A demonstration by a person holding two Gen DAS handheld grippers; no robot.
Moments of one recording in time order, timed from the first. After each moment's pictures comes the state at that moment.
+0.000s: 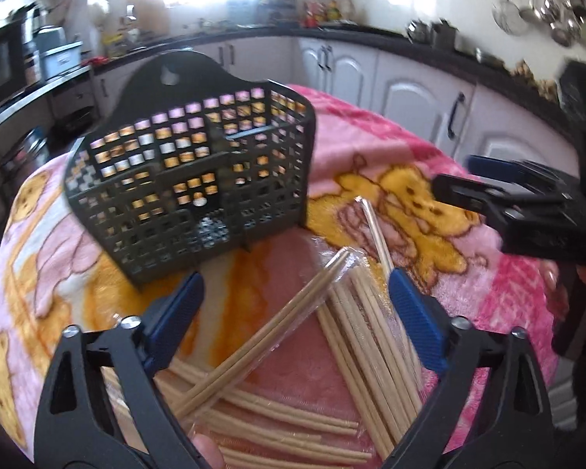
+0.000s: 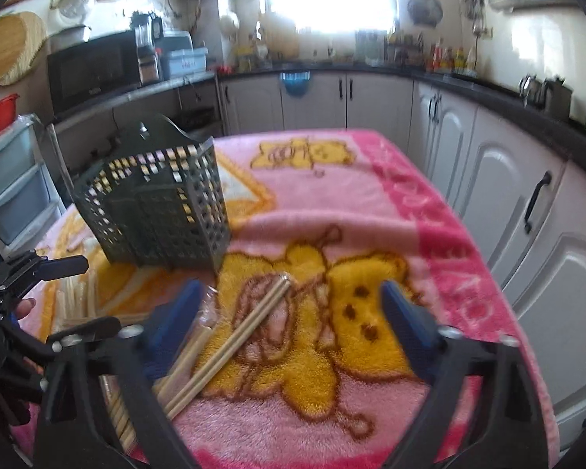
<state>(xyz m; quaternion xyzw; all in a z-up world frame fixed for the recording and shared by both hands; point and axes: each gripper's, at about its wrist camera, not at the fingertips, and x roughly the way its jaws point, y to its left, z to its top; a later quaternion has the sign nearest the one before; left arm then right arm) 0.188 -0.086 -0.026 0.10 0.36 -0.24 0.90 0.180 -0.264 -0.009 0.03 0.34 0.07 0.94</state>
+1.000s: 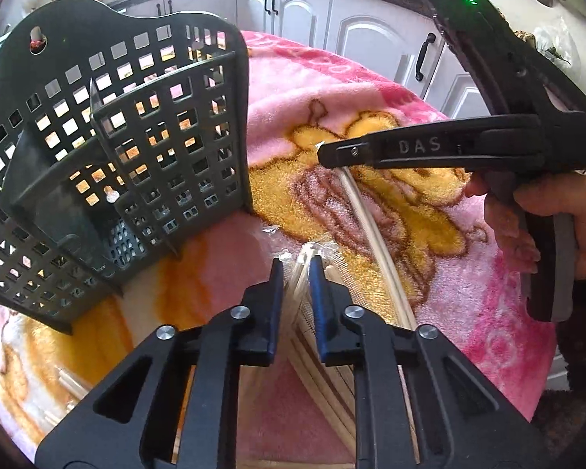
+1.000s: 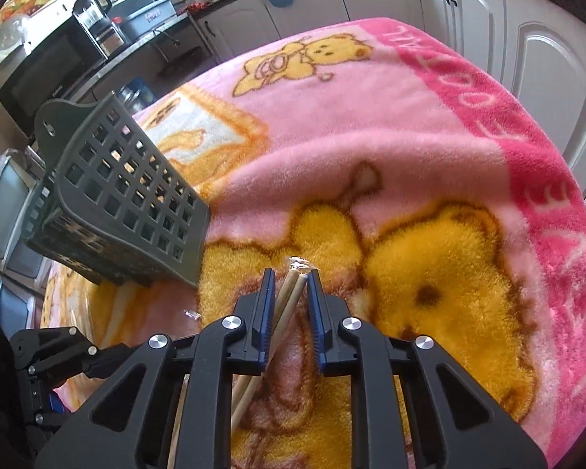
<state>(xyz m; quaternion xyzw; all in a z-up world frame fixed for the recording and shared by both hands) 0.238 -0.134 -0.055 0.14 0.44 -0.32 0.83 0.273 -0.278 -0.053 0.14 0.47 0.11 0.87</state>
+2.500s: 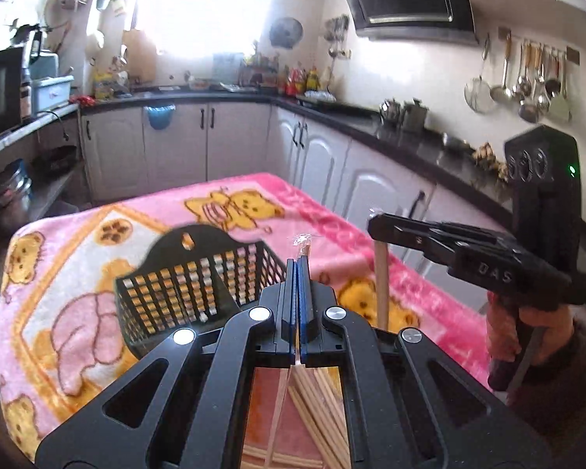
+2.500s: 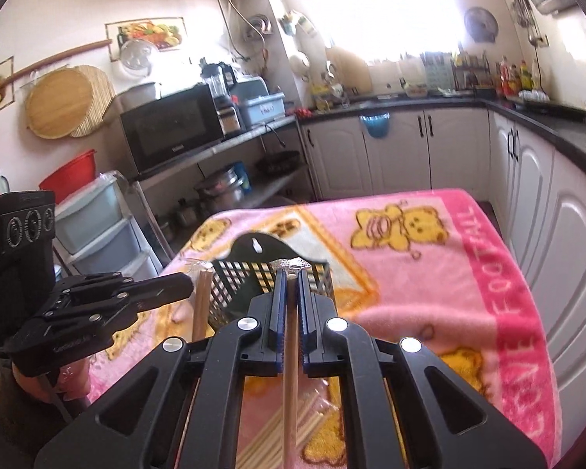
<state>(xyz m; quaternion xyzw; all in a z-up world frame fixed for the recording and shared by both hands) 0.193 -0.068 0.108 0.02 0.26 -0.30 0.92 0.190 -0.241 0.114 0.08 0.23 0.23 0.94</state>
